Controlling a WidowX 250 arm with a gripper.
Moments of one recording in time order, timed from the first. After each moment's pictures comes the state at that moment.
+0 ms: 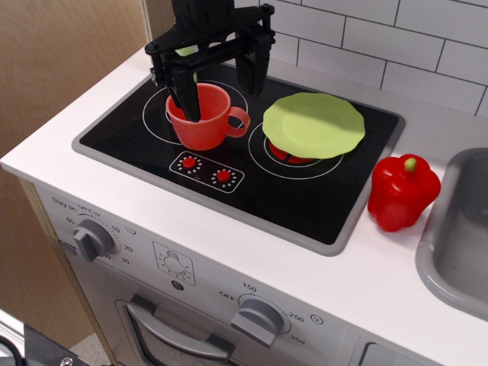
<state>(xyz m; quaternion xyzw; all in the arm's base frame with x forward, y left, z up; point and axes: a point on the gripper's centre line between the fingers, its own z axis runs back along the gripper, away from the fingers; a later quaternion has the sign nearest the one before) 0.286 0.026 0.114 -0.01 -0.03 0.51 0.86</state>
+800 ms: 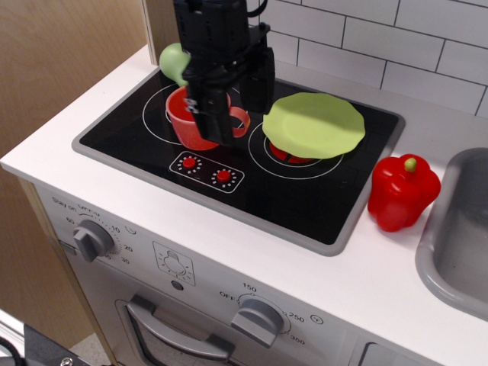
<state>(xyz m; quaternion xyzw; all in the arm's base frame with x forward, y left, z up) 0.285 0.009 0.094 -0.01 0.06 0.71 0.70</state>
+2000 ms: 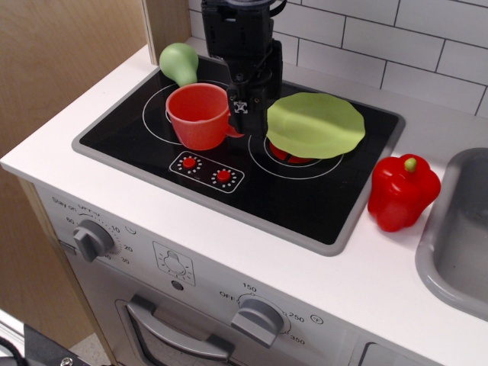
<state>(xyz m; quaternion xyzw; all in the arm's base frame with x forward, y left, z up) 0.323 0.020 0.075 -0.02 0.01 0.80 0.59</state>
